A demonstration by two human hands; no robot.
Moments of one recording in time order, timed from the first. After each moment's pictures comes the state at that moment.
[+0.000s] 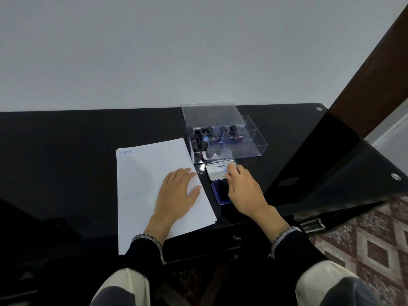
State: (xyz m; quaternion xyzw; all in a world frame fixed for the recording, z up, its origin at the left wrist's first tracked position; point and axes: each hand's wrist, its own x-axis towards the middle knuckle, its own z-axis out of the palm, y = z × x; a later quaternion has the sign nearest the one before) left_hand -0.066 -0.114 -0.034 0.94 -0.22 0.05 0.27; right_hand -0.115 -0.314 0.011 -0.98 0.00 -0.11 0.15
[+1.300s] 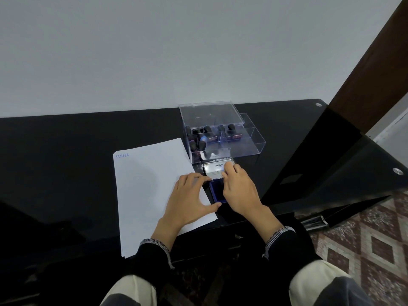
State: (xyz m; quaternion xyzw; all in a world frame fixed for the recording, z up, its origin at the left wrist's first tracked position) left_hand -0.081 -0.138 -0.027 0.92 -0.27 0.02 0.27; right_hand -0.113 -0.305 0.007 -0.97 0.02 -0.13 0.18
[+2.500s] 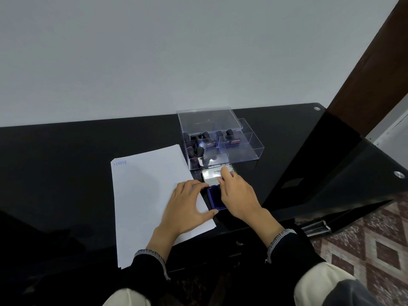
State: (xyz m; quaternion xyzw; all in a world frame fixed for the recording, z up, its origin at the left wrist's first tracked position) left_hand -0.080 -0.134 -0.032 0.92 -0.28 0.02 0.28; right_hand -0.109 -0.306 0.015 -0.98 0.01 -0.09 0.18
